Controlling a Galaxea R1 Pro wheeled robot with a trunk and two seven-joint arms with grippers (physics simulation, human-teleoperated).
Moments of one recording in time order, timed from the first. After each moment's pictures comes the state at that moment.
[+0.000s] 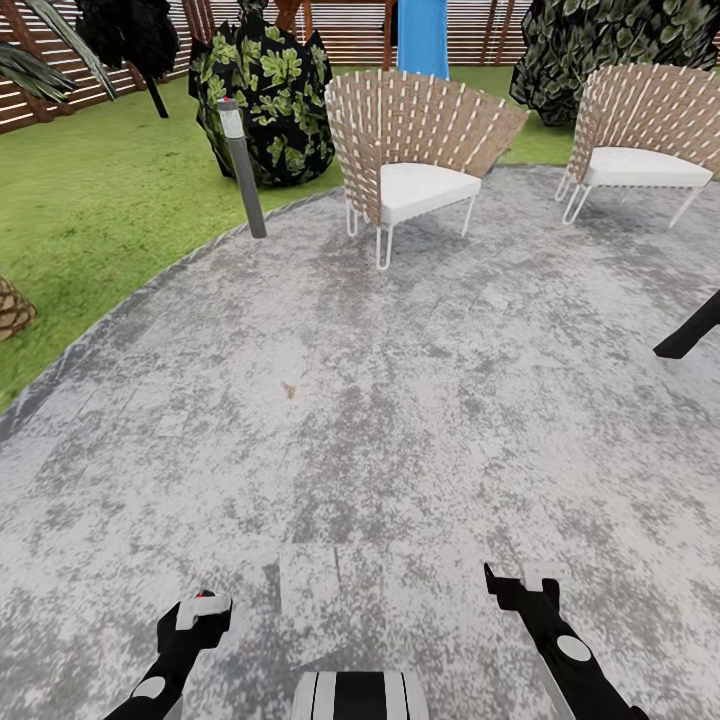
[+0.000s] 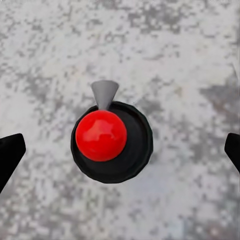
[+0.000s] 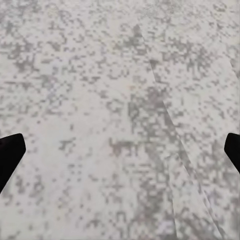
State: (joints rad) left arm -0.48 0.09 0.04 -0.24 0.00 -0.42 0.04; right arm -0.32 -0.08 -0.06 -0.81 0.00 -0.08 0.00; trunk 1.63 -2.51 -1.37
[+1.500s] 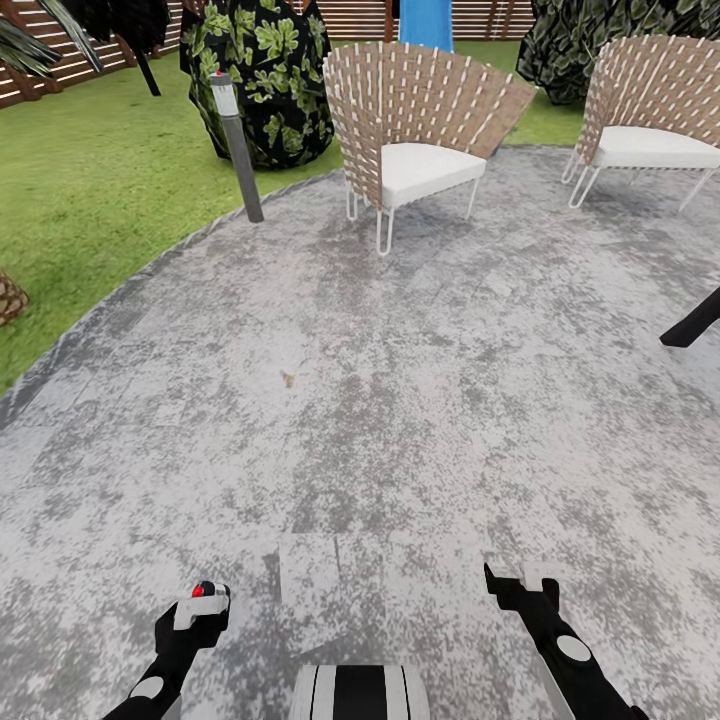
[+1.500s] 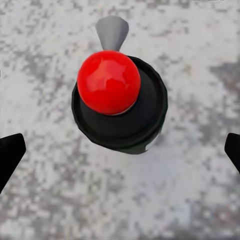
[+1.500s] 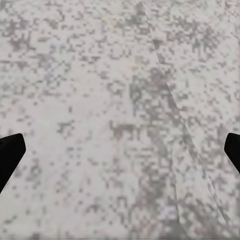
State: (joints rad) left arm -0.48 0.10 0.04 -0.24 0.01 -0.43 0.05; right arm -0.32 -0.08 -0.06 -0.81 0.00 -0.08 0.00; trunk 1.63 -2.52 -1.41
